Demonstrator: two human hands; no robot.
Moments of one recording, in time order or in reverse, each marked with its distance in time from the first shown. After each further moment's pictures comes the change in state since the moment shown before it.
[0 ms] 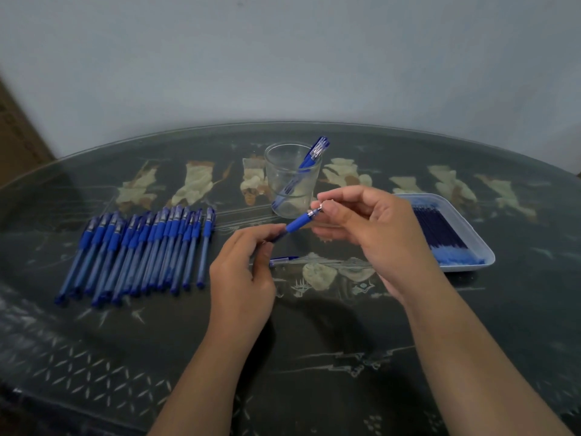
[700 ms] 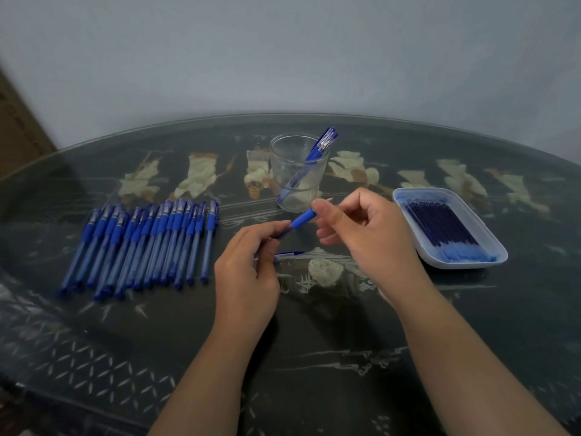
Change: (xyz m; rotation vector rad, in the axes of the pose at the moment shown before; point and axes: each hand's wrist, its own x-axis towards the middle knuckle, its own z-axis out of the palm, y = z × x) left_hand -0.002 -0.008 0.002 -0.058 -0.016 -0.035; right_hand 0.000 0.014 0.014 -0.254 0.078 -0.002
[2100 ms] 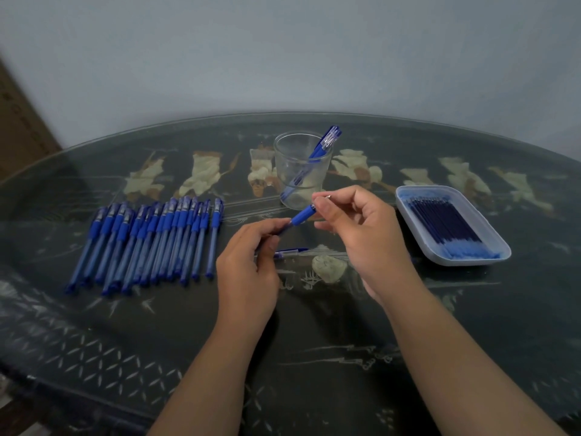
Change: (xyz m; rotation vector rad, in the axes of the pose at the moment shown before) left_hand 0.000 -0.004 -0.001 -0.026 0.011 -0.059; right_hand 0.003 0.011 0.014 0.167 0.020 -0.061
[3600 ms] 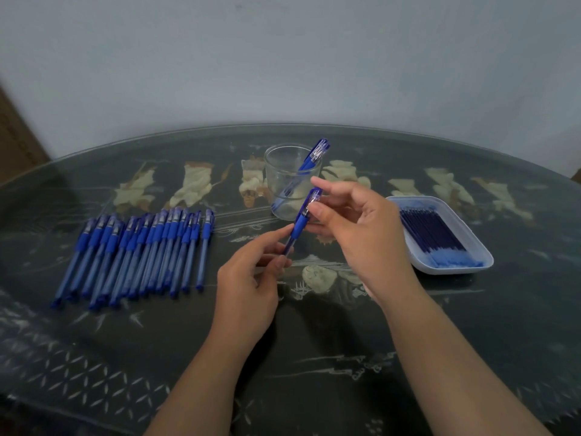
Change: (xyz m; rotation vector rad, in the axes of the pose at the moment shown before) left_hand -0.004 0.000 0.000 -0.119 -0.191 -0.091; right_hand 0.002 -0.021 -0.008 0.048 -0.007 -0.057
